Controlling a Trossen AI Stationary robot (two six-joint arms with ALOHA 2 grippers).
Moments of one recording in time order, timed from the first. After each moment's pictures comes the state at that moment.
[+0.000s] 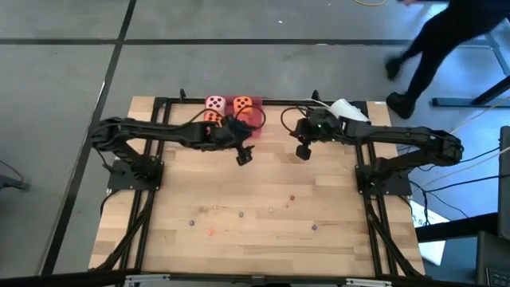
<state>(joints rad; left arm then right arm) 0.15 1.48 1.17 -0.40 -0.37 -0.12 -0.34 1.26 0.74 -0.18 0.02 -0.14</state>
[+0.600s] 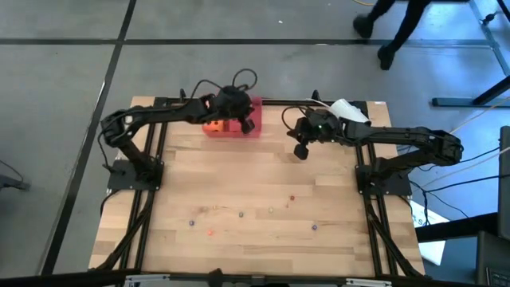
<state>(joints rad) 0.48 1.58 1.17 -0.12 -0.12 0.05 -0.33 1.26 0.71 -0.08 0.01 -0.10</state>
